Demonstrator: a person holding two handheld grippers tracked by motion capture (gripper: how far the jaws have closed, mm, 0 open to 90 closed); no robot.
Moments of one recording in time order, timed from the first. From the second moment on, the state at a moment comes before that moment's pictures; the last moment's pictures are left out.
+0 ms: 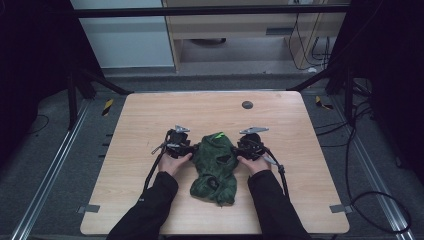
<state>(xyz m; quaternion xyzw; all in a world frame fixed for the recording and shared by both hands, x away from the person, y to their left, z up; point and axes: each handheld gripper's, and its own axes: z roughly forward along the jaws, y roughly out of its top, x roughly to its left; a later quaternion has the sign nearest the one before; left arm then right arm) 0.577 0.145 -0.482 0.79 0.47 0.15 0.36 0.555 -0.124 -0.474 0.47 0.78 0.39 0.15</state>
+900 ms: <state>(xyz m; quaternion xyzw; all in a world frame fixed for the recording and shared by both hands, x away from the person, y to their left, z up) 0.571 0.139 -0.486 0.81 0.46 0.13 0.35 0.556 -0.120 -0.483 0.46 0.80 0.36 0.13</state>
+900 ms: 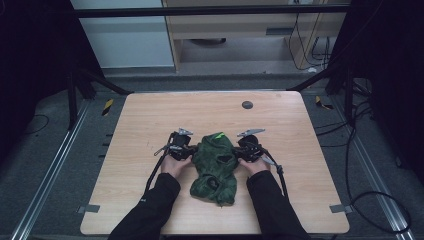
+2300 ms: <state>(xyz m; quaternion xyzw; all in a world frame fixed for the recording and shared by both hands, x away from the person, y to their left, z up) 0.514 0.147 -0.428 0.81 0.39 0.15 0.42 0.514 -0.125 -0.430 0.39 0.79 0.44 0.15</state>
